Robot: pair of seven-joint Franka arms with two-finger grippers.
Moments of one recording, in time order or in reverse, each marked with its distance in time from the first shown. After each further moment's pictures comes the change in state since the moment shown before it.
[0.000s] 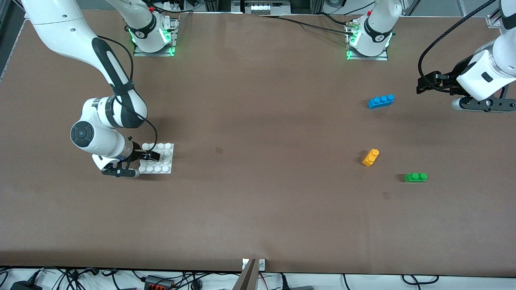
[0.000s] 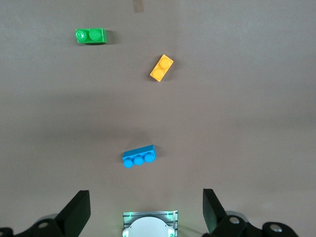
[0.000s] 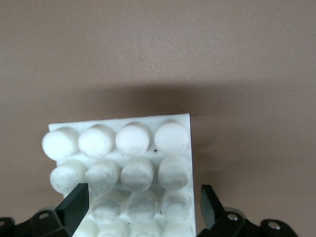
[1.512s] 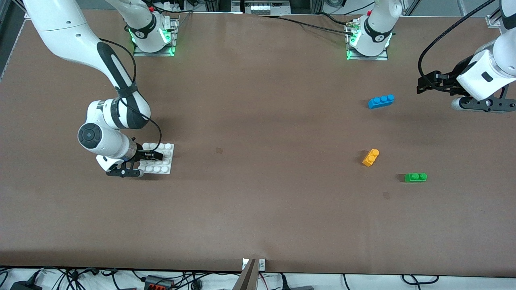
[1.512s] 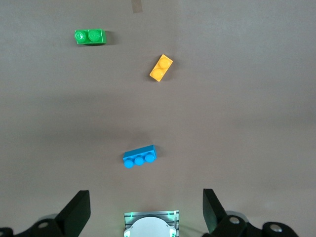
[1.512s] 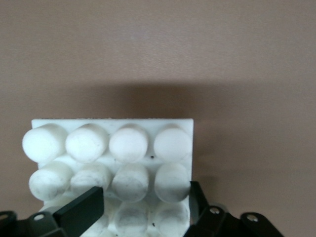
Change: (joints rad) left arm 0.001 0.000 0.000 0.001 0.000 0.000 0.012; right arm 0.000 0.030 0.010 -0.001 -0.029 0.031 0.001
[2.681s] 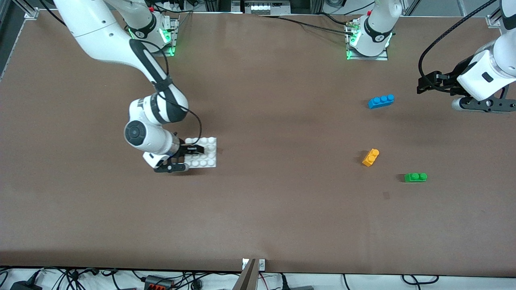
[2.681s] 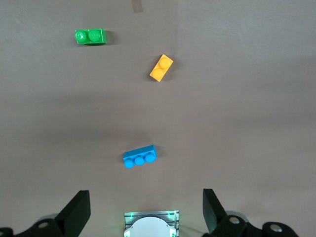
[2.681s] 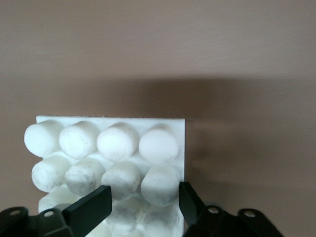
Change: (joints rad) left arm 0.001 0.001 0.000 0.000 0.000 0.000 0.001; right arm 0.177 0.083 0.103 0.080 0.235 0.029 0.033
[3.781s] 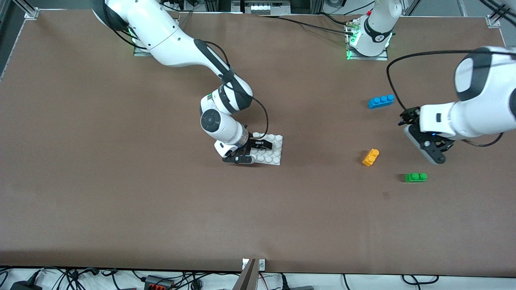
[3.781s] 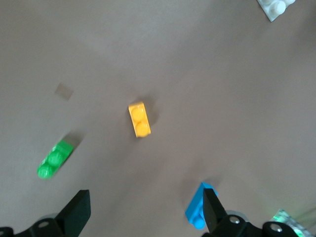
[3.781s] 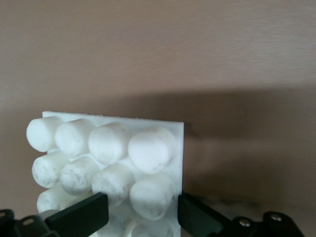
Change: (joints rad) left arm -0.005 0.259 -0.041 -0.049 0.037 0.331 0.829; right arm 0.341 0.232 0.004 0.310 0.109 0.160 0.273
